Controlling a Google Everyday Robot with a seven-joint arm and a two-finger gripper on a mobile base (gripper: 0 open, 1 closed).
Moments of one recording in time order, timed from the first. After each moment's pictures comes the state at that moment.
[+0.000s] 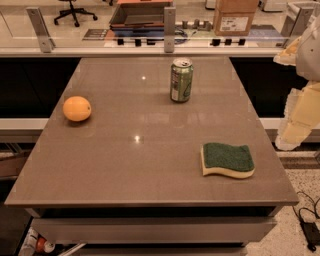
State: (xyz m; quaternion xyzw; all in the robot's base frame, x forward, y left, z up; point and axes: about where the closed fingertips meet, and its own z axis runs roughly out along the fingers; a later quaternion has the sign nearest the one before) arm 0.438 -0.214 0.986 -0.60 0.78 -0.05 0.17
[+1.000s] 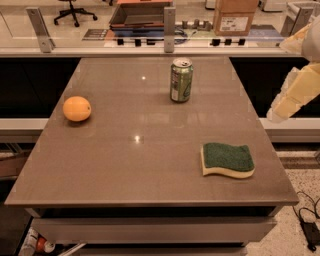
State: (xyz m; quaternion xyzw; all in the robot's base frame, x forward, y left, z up) arm 0.488 -0.228 0.992 -0.55 0.79 0.00 0.26
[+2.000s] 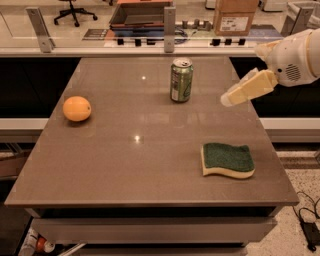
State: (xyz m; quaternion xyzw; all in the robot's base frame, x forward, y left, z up) arm 0.566 -0.189 0.964 -0.44 0.77 0.11 0.44
